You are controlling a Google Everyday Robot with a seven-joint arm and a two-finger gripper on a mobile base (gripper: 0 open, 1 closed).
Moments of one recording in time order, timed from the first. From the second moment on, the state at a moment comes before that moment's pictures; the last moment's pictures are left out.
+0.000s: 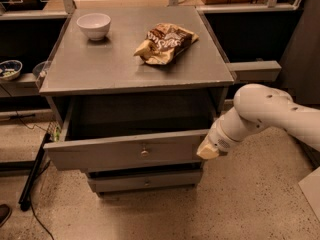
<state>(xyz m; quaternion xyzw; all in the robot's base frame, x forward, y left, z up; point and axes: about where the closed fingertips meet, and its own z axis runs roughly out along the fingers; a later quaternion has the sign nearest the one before) 0.528 -0.148 0.654 -0.53 0.82 0.12 0.17</state>
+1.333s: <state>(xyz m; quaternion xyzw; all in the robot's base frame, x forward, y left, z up) 0.592 -0.136 0.652 -0.52 0.82 0.12 0.19</state>
